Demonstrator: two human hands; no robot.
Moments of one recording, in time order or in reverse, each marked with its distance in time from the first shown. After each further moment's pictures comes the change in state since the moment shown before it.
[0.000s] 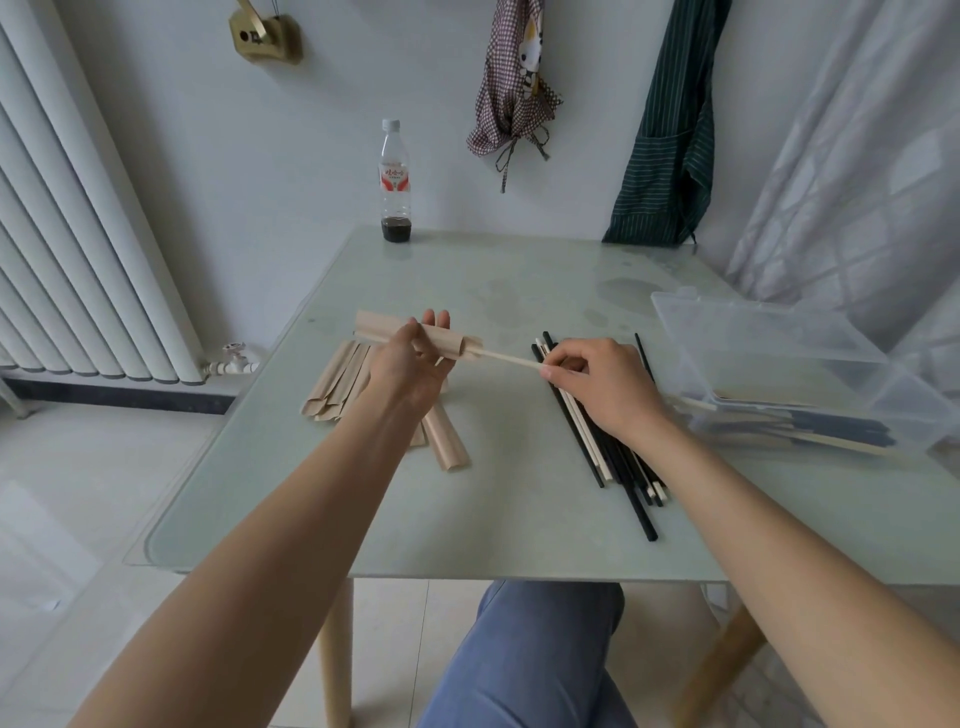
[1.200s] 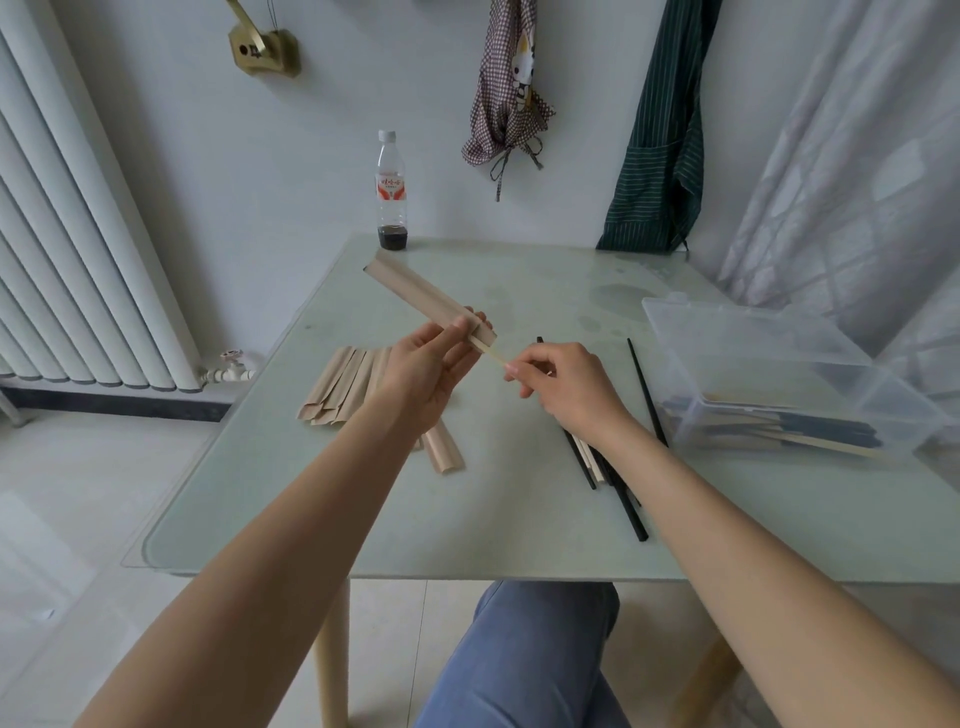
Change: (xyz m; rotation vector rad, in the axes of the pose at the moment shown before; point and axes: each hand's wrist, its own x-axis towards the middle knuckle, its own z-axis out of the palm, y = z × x) left_hand -0.029 -0.009 0.008 0.462 -0.255 0.084; right_hand -0.002 -0.024 0.010 0.249 -0.074 0.011
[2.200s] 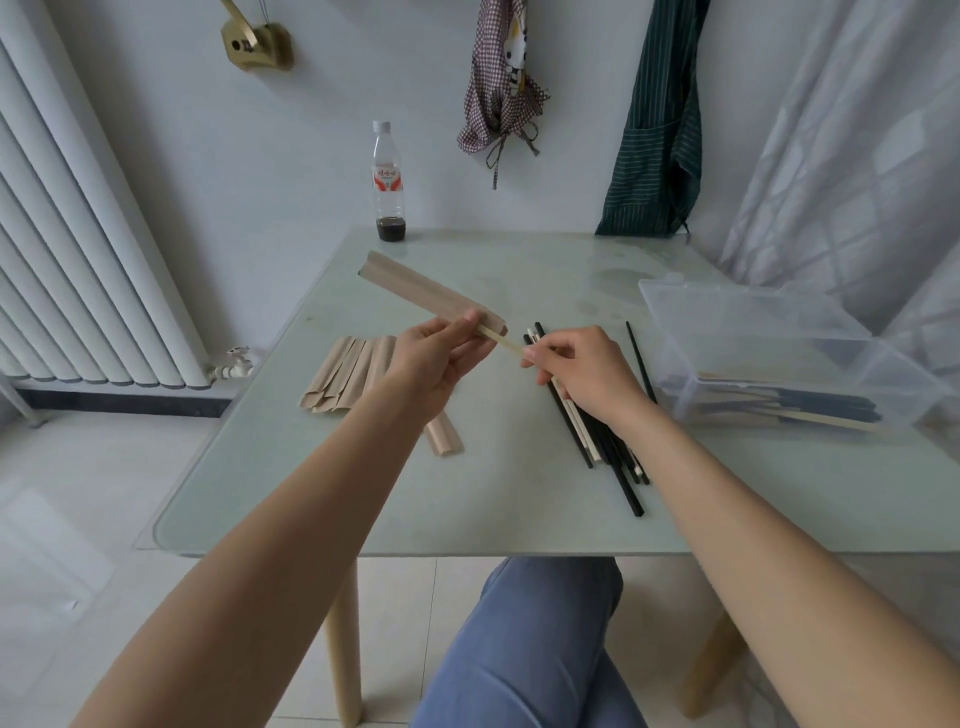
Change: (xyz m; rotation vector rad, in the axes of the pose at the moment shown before) left_hand -0.010 -0.002 0.011 0.106 0.013 -0.056; right_hand -0.008 0.013 -0.015 0.060 0.031 0.071
